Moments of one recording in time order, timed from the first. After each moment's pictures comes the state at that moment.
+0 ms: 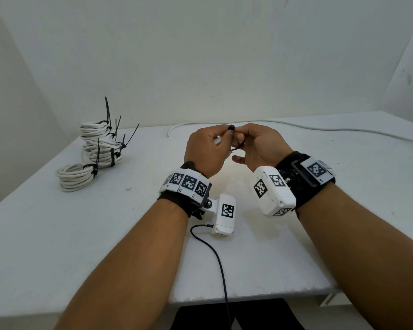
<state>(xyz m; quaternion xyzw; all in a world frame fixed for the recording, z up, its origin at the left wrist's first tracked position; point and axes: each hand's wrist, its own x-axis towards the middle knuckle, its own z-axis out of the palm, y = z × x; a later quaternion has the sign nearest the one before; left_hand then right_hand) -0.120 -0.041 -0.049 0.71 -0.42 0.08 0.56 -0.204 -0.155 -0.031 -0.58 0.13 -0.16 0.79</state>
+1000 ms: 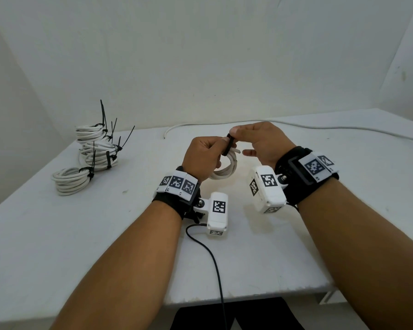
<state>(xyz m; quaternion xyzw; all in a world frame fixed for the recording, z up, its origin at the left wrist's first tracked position) -0.119 -0.043 -0.058 0.66 -0.39 -0.09 0.63 -0.220 -0.163 -0.026 -0.75 0.16 -0.22 0.60</state>
